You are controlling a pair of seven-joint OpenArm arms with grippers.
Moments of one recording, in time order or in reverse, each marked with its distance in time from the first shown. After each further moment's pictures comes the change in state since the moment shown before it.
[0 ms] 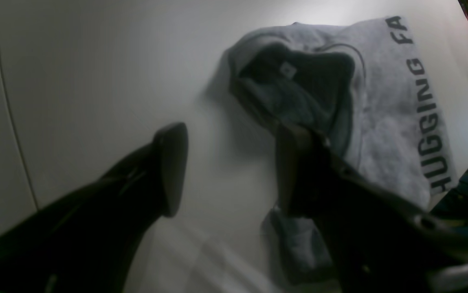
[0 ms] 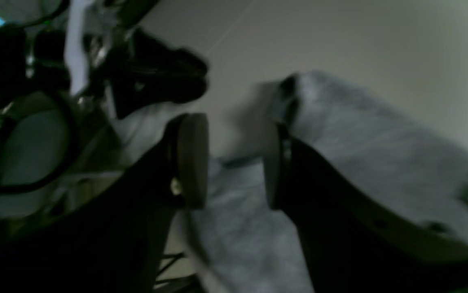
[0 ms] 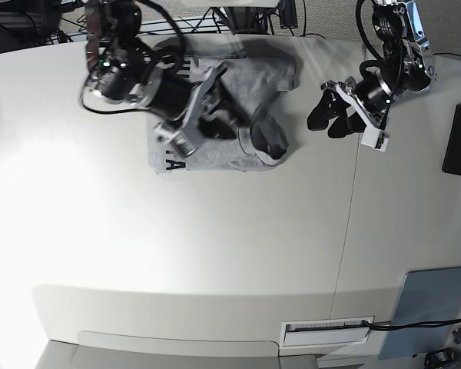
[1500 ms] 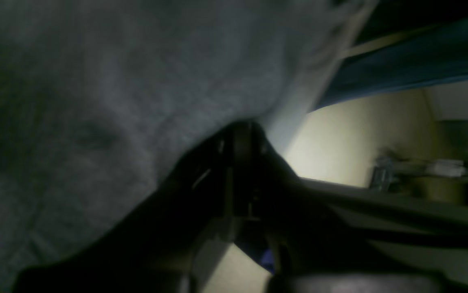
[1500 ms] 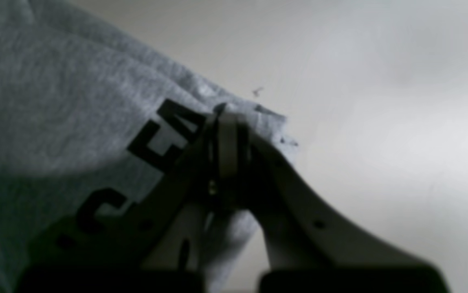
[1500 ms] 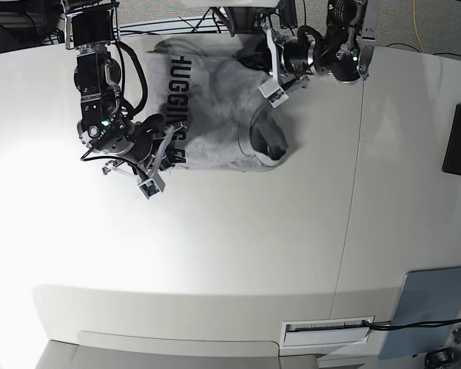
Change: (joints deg) left arm 2.6 -0.4 28.2 -0.2 8.0 -0.2 9.7; right arm 15.1 4.8 1.3 -27.7 -25.8 -2.2 1.8
